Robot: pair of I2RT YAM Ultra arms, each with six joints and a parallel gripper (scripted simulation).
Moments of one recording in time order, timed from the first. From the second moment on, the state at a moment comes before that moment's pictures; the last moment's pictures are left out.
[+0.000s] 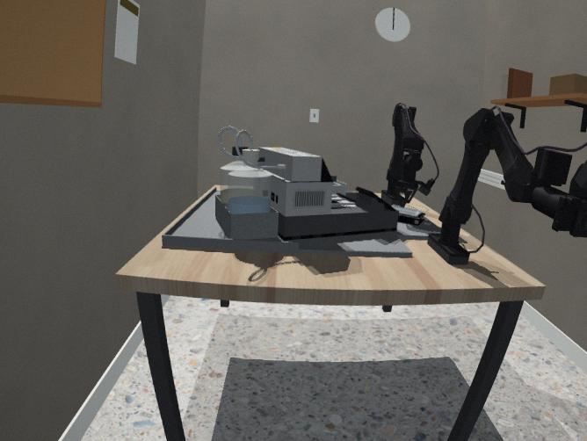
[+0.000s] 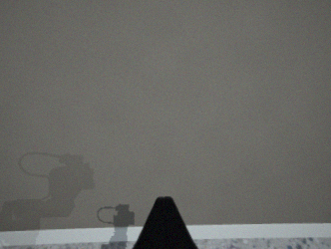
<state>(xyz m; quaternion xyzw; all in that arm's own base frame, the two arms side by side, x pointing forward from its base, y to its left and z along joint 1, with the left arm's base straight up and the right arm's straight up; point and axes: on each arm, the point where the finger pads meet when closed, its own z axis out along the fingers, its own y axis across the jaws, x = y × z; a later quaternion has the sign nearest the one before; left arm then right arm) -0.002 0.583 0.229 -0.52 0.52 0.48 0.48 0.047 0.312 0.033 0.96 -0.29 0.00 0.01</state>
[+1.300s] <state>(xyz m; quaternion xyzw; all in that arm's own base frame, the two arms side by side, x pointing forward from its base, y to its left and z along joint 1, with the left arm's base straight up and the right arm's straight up) -0.002 0.583 0.229 -0.52 0.52 0.48 0.48 0.047 0.311 0.028 0.96 -0.29 0.00 0.01</state>
